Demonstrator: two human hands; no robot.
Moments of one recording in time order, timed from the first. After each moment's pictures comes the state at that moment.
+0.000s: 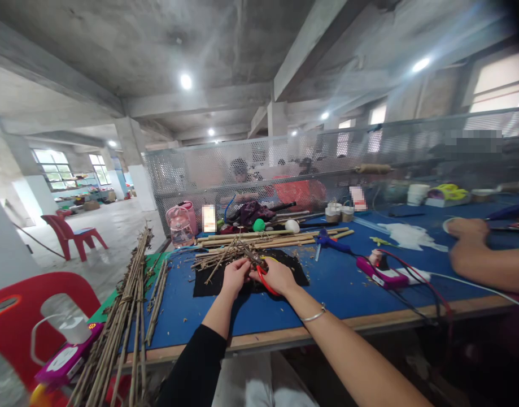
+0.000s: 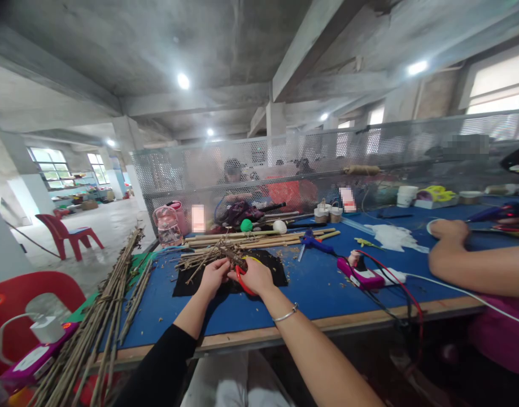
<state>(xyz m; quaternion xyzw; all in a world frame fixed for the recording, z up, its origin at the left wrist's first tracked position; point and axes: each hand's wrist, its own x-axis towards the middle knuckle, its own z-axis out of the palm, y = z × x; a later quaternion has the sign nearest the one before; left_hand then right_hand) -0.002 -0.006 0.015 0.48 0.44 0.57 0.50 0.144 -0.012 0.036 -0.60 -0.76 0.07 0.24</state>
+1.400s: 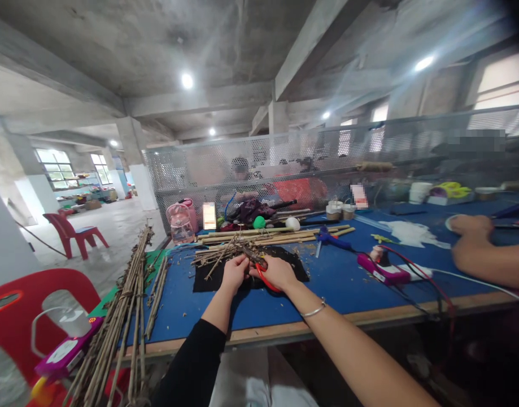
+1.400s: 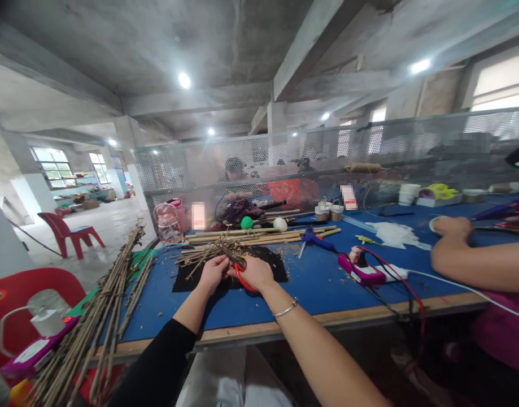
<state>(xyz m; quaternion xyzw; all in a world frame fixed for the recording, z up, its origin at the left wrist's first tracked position) -0.003 -0.007 0.015 0.50 0.44 0.57 0.49 0.146 -0.009 0.033 -0.59 -0.78 0.05 0.21</state>
